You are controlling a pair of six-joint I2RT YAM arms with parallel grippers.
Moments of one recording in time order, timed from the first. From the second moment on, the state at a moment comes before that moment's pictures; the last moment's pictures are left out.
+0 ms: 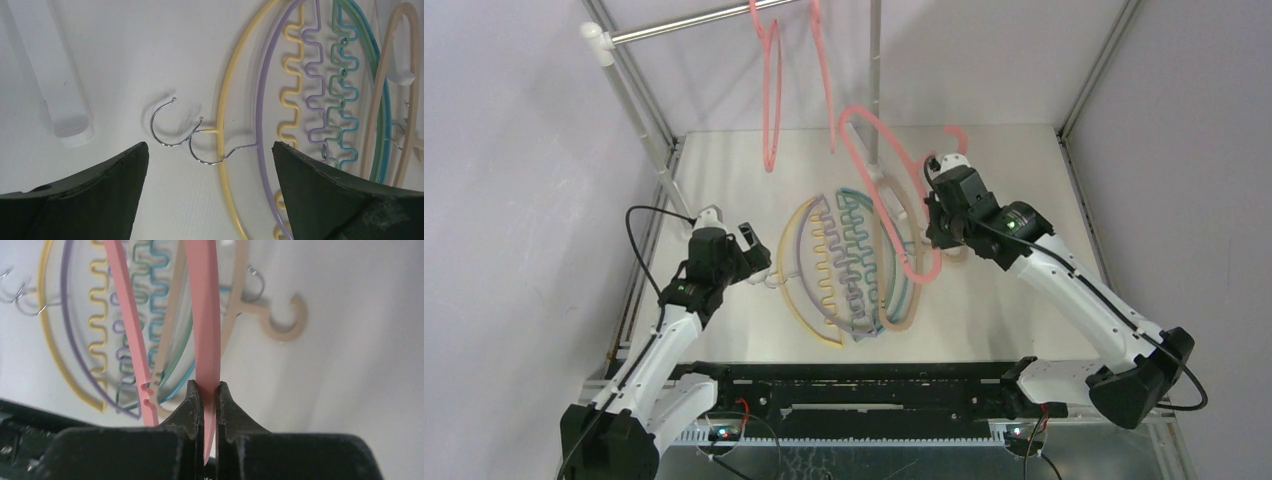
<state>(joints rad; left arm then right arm) -0.18 0.88 0.57 -0.32 -0.13 -0.52 0.66 1.23 1.31 -0.92 0.22 0.35</state>
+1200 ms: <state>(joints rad) -0.18 0.84 0.66 -0.36 -0.15 -0.50 0.66 1.81 2.12 -0.65 0.32 0.01</state>
